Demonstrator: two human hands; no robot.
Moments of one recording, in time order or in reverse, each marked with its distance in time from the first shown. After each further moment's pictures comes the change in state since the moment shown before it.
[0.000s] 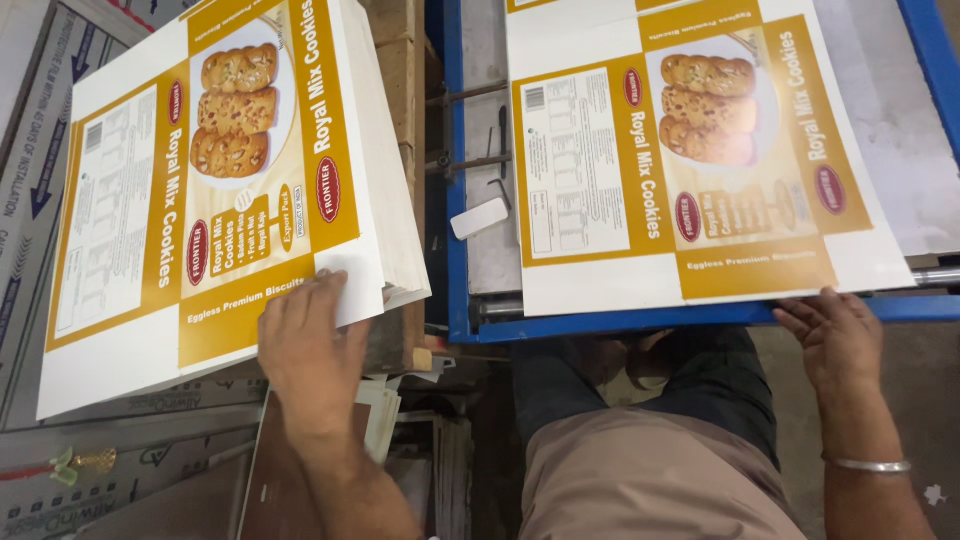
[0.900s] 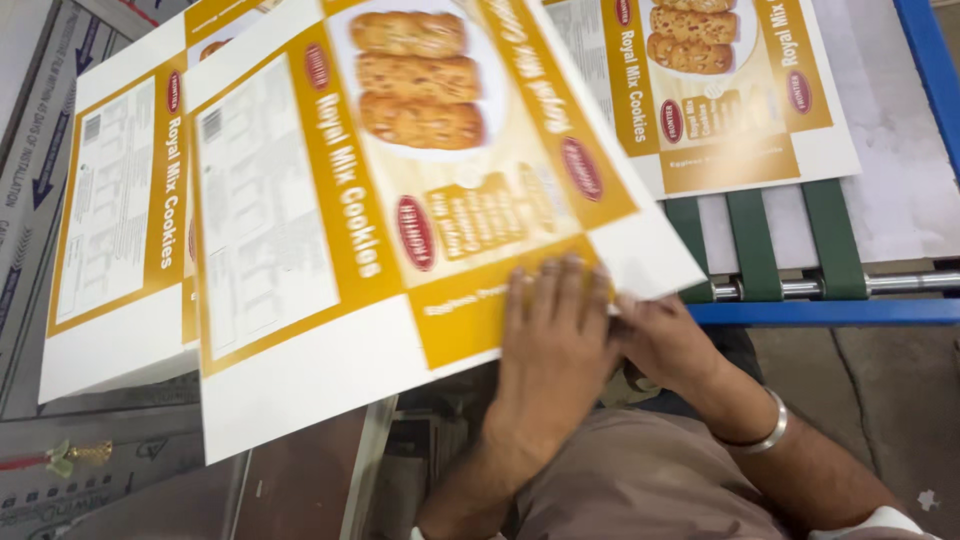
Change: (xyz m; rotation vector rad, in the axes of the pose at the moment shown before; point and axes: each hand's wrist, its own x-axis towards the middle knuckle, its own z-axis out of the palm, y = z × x) left_hand 0.005 0.186 0.036 -0.096 -0.160 0.294; right_hand -0.128 -0.041 0.198 0.319 -0.822 0.240
